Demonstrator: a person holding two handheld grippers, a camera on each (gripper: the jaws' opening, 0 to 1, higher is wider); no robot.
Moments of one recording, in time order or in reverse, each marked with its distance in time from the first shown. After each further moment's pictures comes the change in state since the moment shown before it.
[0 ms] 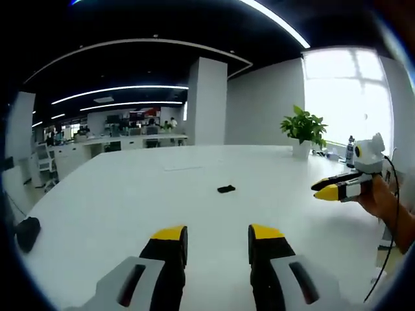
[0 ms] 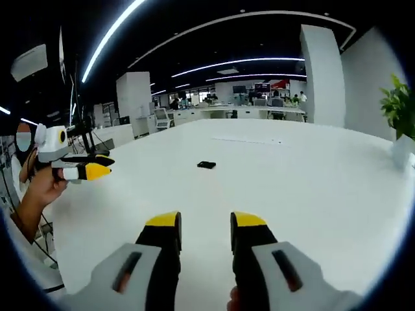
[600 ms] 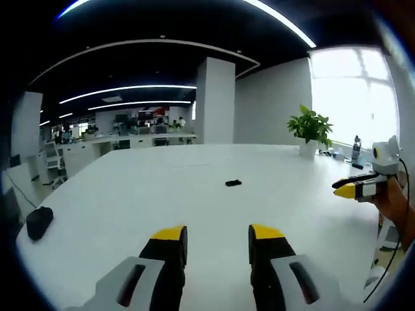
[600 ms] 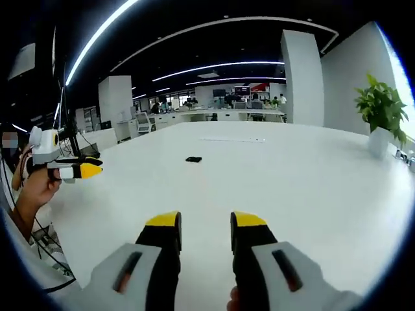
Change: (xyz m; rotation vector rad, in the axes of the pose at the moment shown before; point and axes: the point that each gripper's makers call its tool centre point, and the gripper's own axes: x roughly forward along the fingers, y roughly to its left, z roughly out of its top) left arm -0.025 0.010 -0.010 -0.013 -0.002 0.059; right arm -0.042 0.005 -0.011 0.017 -0.014 -0.108
